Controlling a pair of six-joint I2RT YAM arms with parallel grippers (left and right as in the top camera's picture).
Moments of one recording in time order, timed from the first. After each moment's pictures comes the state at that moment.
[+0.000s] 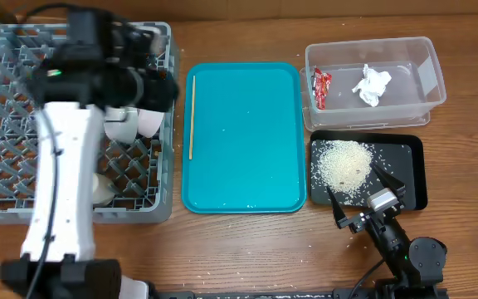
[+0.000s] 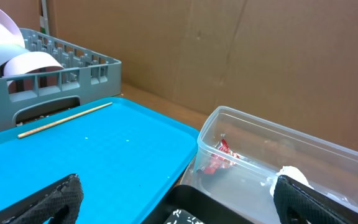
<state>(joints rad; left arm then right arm) -0.06 1.65 1.79 -1.20 0.30 0.10 0.07 0.01 0.02 -0.01 -0.38 -0.22</state>
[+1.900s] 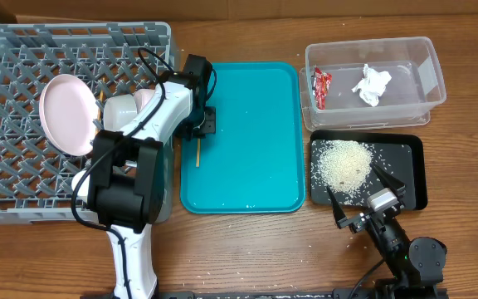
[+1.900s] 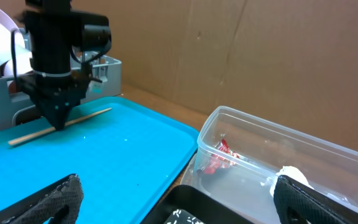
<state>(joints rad) -0.25 2.15 1.60 -0.96 -0.01 -0.27 0.07 0.01 0.02 -0.01 -0.38 -0.22</state>
